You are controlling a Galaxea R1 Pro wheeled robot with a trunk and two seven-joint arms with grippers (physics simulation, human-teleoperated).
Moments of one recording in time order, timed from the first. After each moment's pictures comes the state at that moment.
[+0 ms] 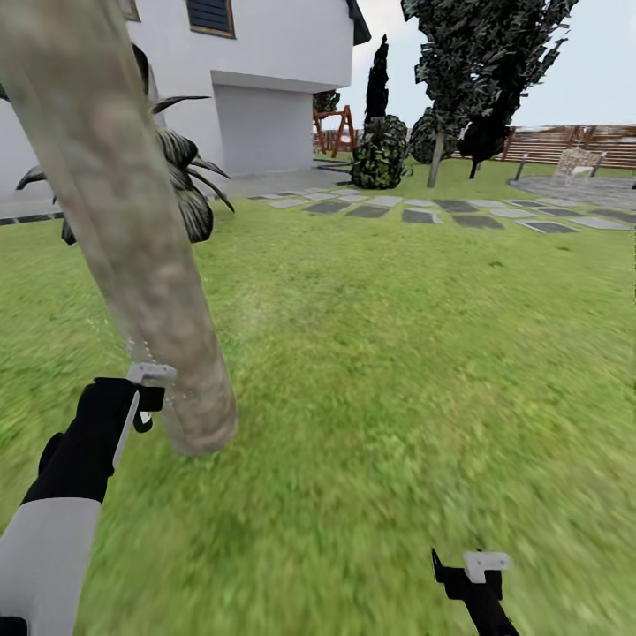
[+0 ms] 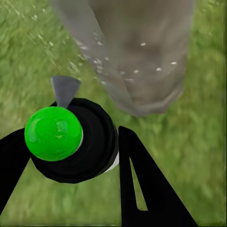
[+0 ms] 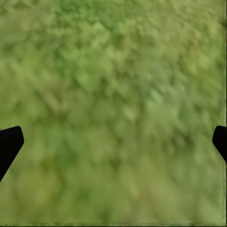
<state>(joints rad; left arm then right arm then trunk) -0.77 0.17 0.11 -1.22 -0.22 1.01 -0.05 -0.43 -0.07 -0.31 -0.18 0.29 -0.57 0.01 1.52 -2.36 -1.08</state>
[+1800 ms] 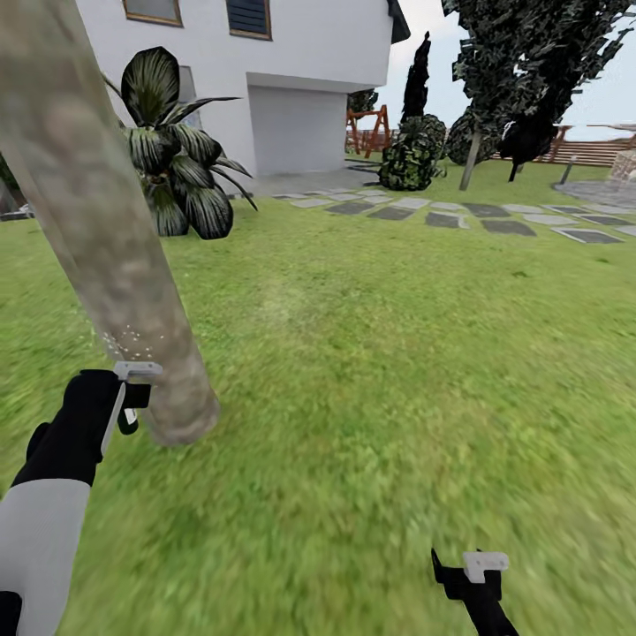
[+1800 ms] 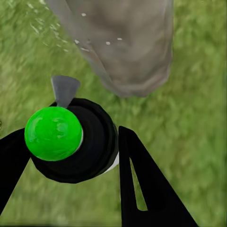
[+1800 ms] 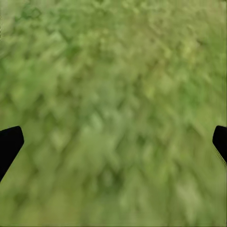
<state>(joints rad) -0.83 0.21 0.15 -1.11 -0.22 1.01 -0.06 -0.44 -0.07 -0.31 -0.18 0.29 -0.57 0.01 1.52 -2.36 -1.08</state>
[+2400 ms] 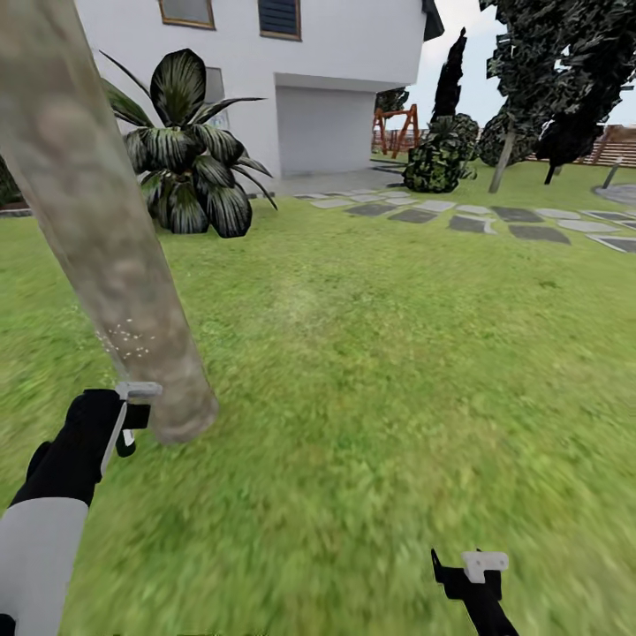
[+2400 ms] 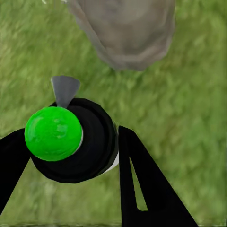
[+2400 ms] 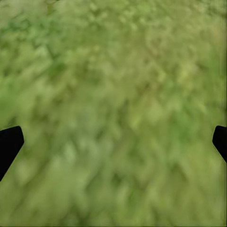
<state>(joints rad) -0.77 0.22 0.15 -1.08 -0.21 1.00 -0.05 -0.44 -0.07 -0.31 -0.18 0.29 -0.57 0.01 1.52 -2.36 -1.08</state>
